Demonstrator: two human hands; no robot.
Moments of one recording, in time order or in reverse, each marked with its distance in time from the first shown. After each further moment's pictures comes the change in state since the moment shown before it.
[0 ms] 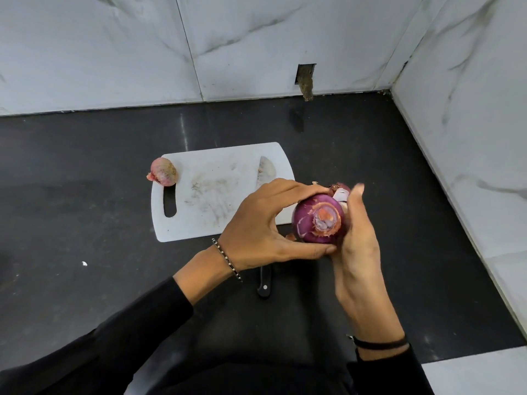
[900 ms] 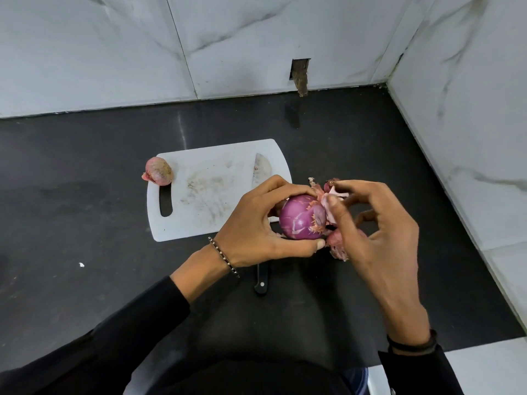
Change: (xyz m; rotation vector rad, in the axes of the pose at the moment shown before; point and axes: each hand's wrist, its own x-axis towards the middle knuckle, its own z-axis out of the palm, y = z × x) left_hand -0.003 -0.002 0.003 -0.162 -0.042 -0.175; right_hand 0.003 -0.017 -0.040 -0.842 -0.031 -0.759
